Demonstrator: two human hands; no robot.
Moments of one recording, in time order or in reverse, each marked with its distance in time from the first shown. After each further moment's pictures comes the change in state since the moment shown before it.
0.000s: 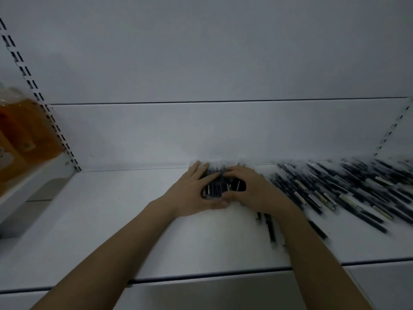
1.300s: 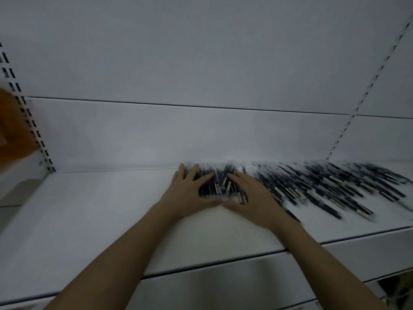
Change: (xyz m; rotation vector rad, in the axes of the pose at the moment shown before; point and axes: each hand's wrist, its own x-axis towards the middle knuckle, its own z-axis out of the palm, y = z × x) left_hand 0.004 0.002 0.014 0.038 0.021 -0.007; right_hand -0.051 0.007 0.003 -0.313 0.110 0.108
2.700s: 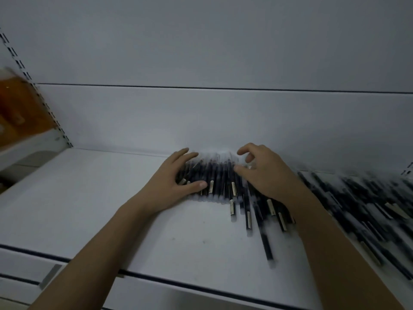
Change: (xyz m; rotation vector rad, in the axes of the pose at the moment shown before) left_hand 0.015 0.070 0.004 -0.375 0.317 -0.261; right_hand 0.074 0.086 -0.065 0.373 -0.023 -0.206
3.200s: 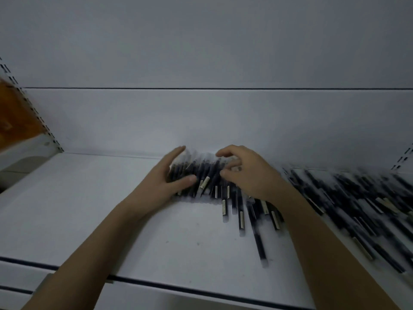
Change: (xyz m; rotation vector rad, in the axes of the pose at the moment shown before) left_hand -0.002 0.007 -0.001 -0.332 0.030 -0.047; right_hand -0.001 -0.009 0.005 0.194 -0.100 -0.030
